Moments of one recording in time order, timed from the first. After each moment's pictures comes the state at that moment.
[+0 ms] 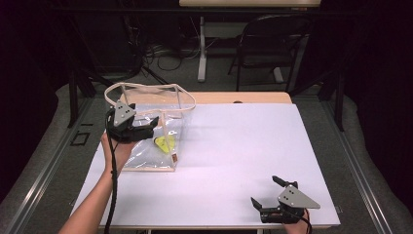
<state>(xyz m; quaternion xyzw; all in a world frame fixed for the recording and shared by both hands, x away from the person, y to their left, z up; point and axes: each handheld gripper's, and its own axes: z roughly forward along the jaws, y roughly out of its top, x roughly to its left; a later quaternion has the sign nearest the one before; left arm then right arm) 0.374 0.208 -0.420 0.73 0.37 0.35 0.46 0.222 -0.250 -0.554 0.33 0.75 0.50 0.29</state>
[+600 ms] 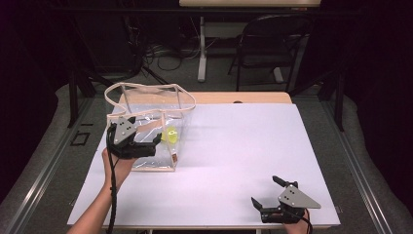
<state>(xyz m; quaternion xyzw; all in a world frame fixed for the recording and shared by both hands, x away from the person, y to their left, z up) 0.342 0.205 -0.440 0.74 0.36 0.33 0.46 0.222 -0.251 -0.554 0.33 0.75 0.50 0.28</state>
